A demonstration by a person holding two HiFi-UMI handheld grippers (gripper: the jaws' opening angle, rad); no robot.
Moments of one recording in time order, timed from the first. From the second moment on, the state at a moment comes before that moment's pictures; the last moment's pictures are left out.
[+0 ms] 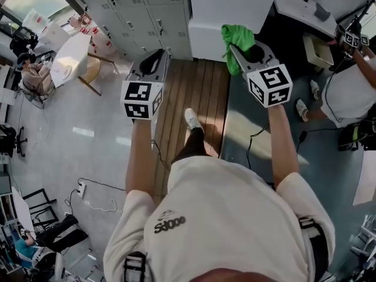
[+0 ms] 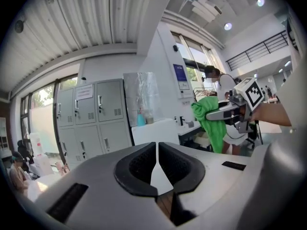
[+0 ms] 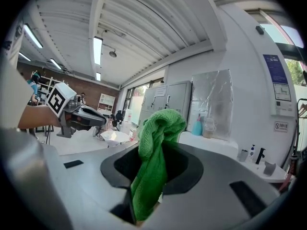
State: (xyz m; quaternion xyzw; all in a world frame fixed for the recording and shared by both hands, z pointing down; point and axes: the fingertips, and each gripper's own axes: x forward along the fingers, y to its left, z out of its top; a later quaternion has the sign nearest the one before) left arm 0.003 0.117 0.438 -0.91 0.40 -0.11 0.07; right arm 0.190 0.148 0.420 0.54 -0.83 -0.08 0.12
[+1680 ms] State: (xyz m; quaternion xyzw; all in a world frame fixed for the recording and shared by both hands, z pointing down) left arm -0.015 -0.440 0.248 -0.90 0.42 -0.03 0.11; right arm 0.162 -0.431 0.150 0.49 -0.85 -0.19 0.02
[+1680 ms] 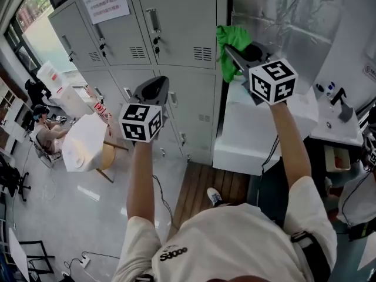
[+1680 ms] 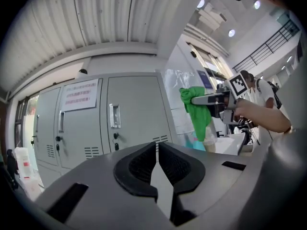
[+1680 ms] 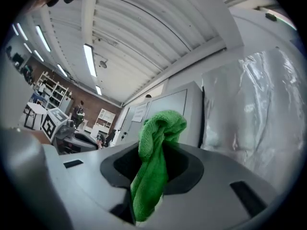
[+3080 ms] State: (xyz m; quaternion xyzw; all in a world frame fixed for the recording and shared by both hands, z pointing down) left arm -0.012 -0.492 0.166 -0.92 0.37 0.03 0.12; right arm 0.119 -0.562 0.009 0.54 -0.62 -0.51 0.25
